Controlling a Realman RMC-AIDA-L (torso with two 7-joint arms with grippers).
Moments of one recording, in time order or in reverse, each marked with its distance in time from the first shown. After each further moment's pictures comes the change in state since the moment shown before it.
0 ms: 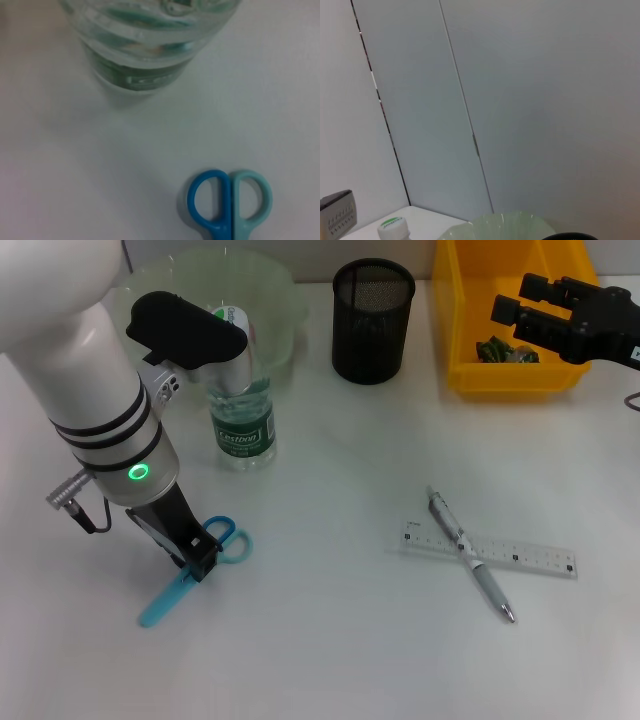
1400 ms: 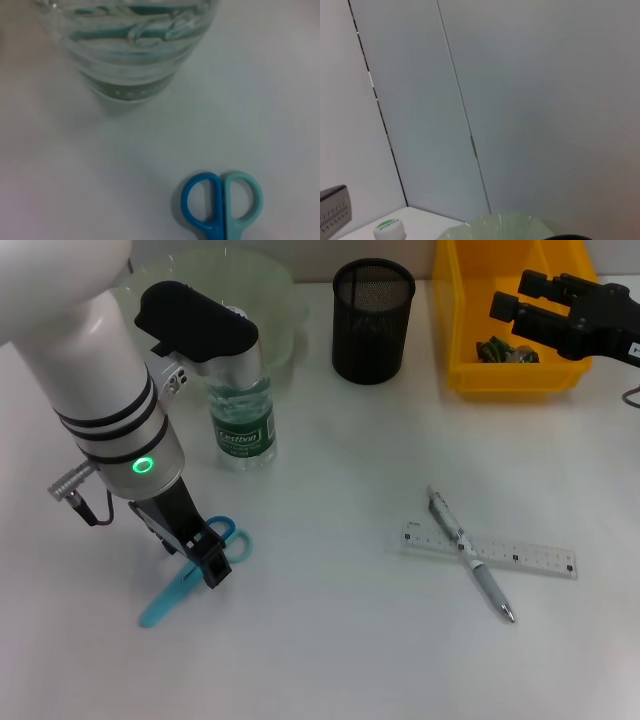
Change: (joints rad) left arm -0.014 0.000 0.014 0.034 0.006 0.032 -0.004; right arm 0.008 0.001 0.000 0.001 0.000 0.012 0.000
